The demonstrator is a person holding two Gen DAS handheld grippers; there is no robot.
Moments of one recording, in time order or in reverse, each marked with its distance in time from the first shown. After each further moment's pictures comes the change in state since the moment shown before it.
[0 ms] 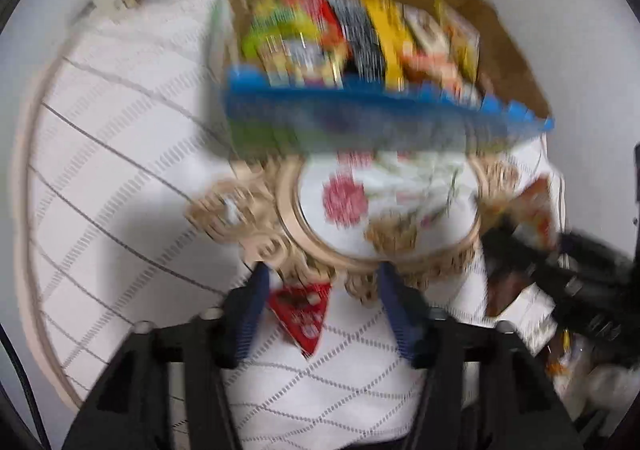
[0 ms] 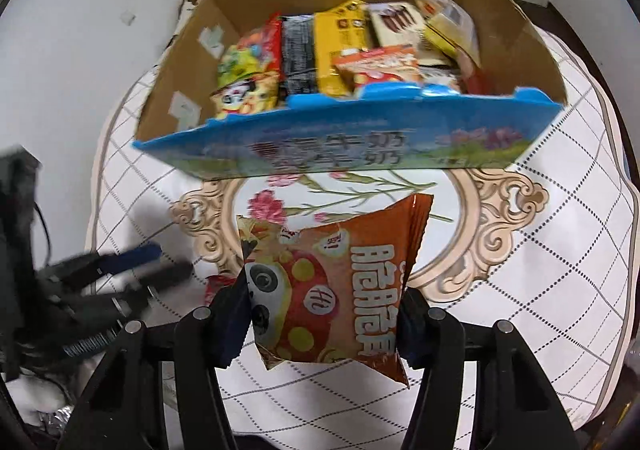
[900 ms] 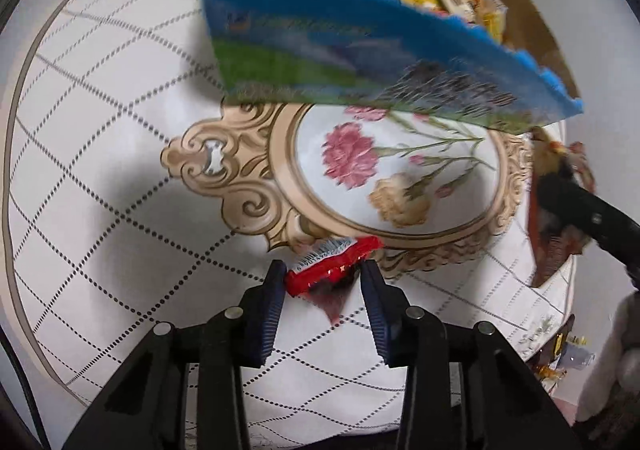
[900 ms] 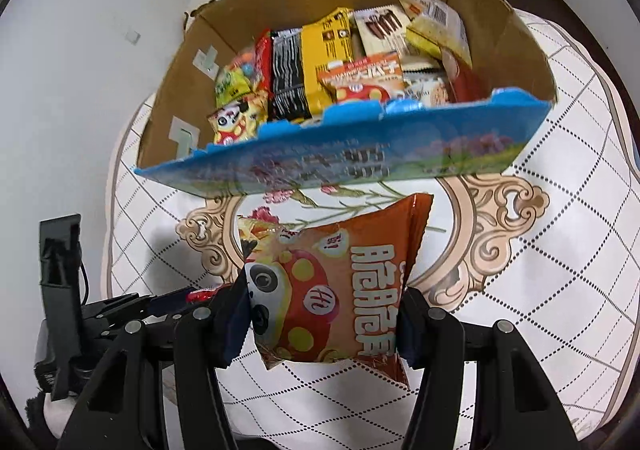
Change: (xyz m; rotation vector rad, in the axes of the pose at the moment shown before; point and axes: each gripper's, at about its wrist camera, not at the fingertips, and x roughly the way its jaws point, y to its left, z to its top) left arm -0.001 -0.006 -0.026 -0.080 0.029 0.030; right arm 0.021 -0.015 0.004 0.036 -0.032 0.087
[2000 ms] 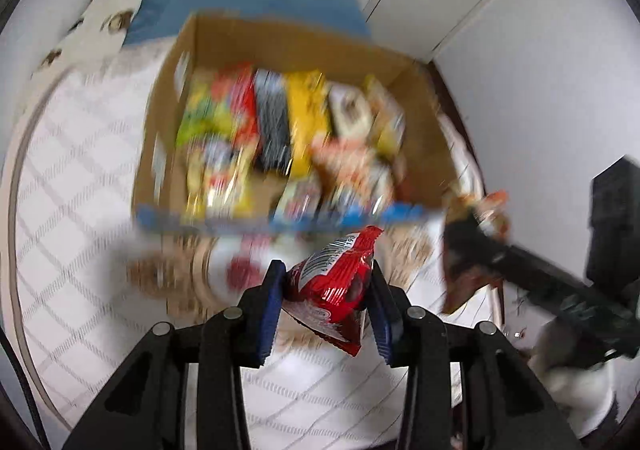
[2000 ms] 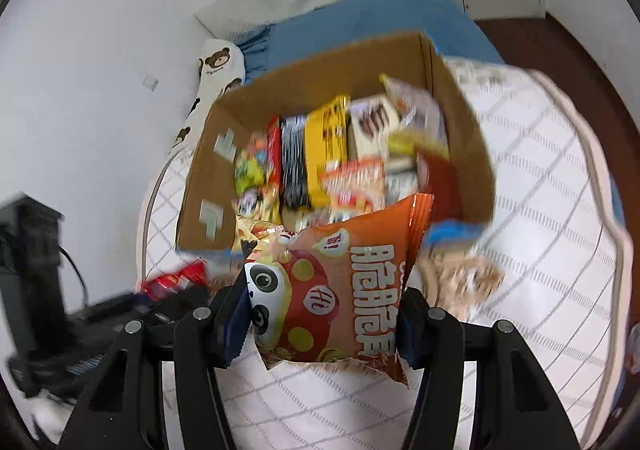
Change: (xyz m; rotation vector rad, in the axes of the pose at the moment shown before) left arm -0.111 -0.054 0.069 0.028 -0.242 -0.172; right arm -0.075 -0.017 0.059 0.001 -0.150 0.038
